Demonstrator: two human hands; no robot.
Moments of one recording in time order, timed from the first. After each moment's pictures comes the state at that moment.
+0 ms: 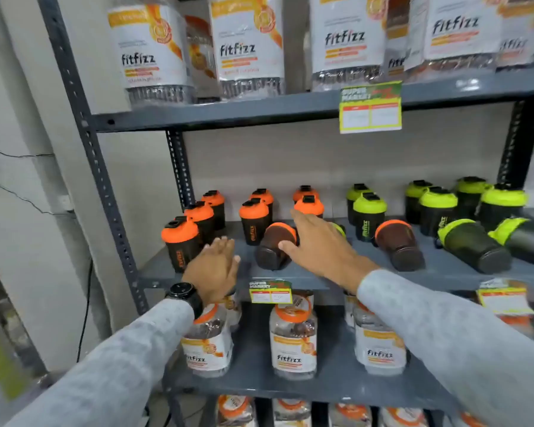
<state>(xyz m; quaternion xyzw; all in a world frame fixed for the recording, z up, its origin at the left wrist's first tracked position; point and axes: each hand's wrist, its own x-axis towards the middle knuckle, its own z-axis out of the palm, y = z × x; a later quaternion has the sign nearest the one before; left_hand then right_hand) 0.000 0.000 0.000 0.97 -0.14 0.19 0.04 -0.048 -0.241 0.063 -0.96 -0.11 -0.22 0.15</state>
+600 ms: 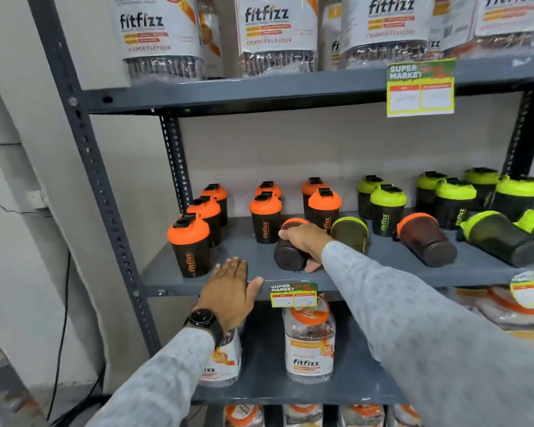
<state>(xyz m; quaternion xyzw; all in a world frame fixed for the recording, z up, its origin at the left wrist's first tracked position) 0.053 0.029 -0.072 0.98 -0.14 0.17 0.03 0.066 -0.169 0.044 -0.87 0.18 0.03 0.45</state>
